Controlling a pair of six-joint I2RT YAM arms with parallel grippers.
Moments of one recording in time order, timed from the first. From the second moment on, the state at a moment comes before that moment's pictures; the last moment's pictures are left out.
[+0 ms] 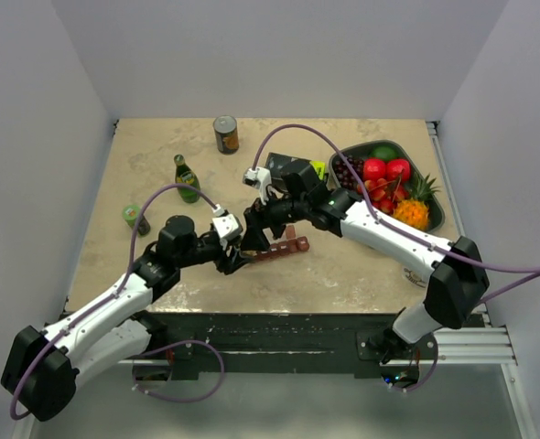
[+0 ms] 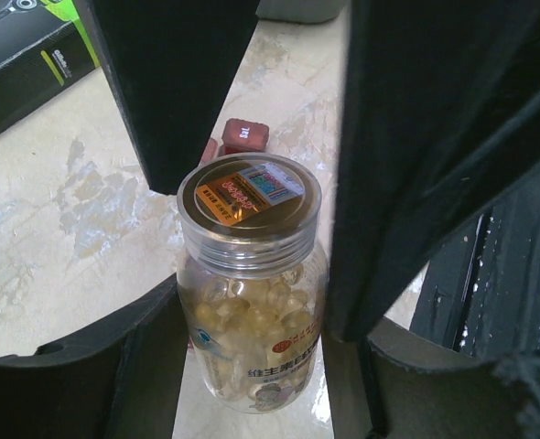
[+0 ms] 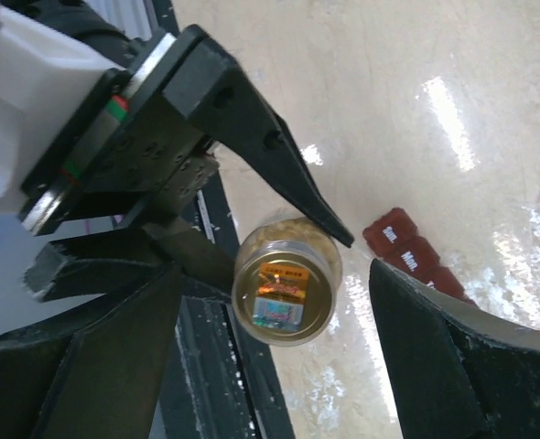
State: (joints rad) left arm -0.58 0.89 0.47 0.07 0.53 0.12; right arm 0.80 1.54 1.27 -0.37 -0.59 0.12
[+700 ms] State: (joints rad) left arm -0.58 0.89 0.49 -0.01 0.84 0.21; right arm 0.83 1.55 1.37 -0.76 -0.88 -0.79
